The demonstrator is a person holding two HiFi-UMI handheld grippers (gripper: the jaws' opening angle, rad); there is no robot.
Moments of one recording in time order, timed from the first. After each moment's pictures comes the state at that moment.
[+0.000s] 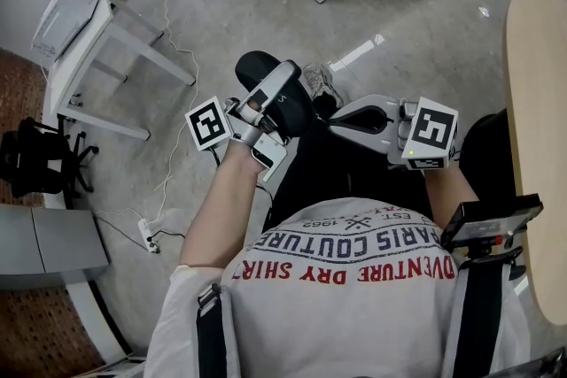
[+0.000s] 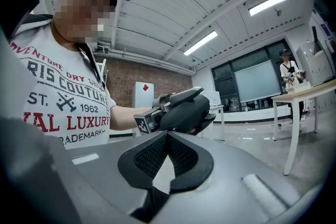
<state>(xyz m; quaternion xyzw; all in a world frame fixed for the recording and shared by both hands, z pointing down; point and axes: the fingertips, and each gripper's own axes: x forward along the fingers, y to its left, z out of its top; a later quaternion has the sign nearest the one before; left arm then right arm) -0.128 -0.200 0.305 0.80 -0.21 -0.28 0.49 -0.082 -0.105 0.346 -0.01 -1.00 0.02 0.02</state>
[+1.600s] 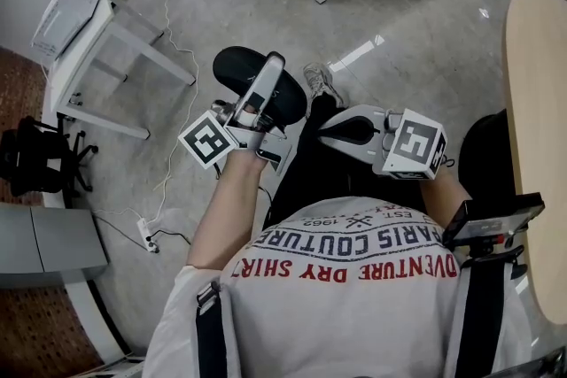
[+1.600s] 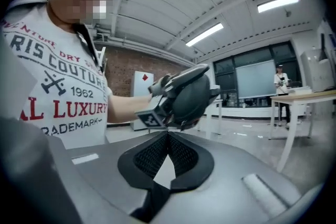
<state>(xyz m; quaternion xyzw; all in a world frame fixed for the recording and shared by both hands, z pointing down) -0.152 -0.198 0.274 0.85 -0.30 -0.29 0.32 -0.105 -0.091 0.366 -0.01 -1.00 -0.01 0.07</state>
